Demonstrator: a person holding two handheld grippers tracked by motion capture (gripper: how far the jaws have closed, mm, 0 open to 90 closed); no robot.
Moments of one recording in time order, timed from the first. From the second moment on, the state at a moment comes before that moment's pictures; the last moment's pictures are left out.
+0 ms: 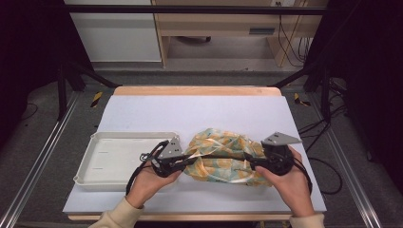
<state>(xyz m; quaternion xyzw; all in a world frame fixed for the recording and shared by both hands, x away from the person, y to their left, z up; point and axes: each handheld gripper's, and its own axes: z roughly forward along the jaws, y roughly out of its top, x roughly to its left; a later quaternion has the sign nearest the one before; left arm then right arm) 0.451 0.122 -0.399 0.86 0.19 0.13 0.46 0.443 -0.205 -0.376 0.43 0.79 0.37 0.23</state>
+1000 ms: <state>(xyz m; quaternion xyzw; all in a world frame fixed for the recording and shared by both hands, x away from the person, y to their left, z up) 0.457 0.137 -0.397 0.84 0.22 0.18 0.46 0.390 -0.168 -0.392 0.32 0.80 0.47 0.18</state>
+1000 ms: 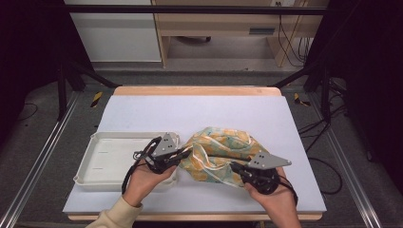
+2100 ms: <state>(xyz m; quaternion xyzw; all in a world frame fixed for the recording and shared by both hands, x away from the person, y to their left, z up) 0.458 0.151 -0.388 0.82 0.21 0.18 0.50 0.379 -0.145 -0.455 0.29 0.85 0.41 0.14</state>
